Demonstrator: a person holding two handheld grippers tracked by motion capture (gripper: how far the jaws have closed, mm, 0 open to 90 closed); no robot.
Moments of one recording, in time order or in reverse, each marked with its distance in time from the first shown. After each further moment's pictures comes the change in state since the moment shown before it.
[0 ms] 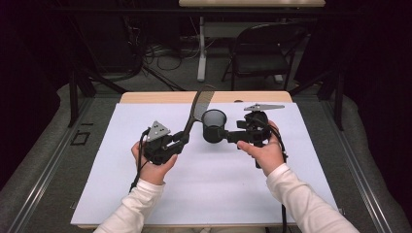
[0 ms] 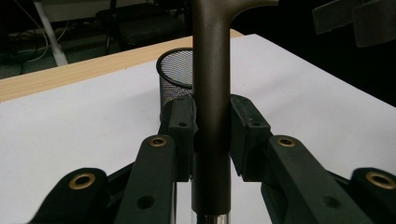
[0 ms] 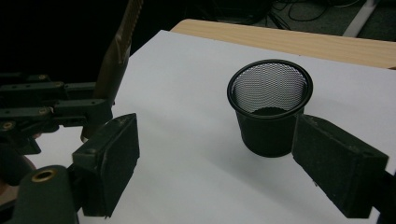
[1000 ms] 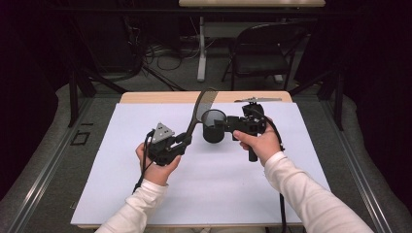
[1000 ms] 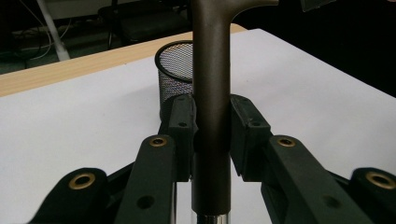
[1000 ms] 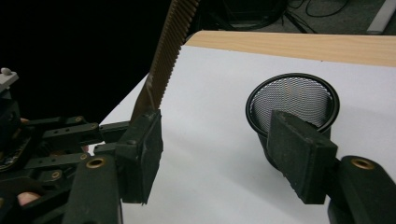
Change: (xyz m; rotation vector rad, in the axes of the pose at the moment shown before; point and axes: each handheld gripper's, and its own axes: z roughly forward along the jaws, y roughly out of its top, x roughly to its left) left arm -0.004 -0.007 0.012 0.009 0.015 0.003; right arm -0.002 0.017 0.012 -0.021 0.076 0.099
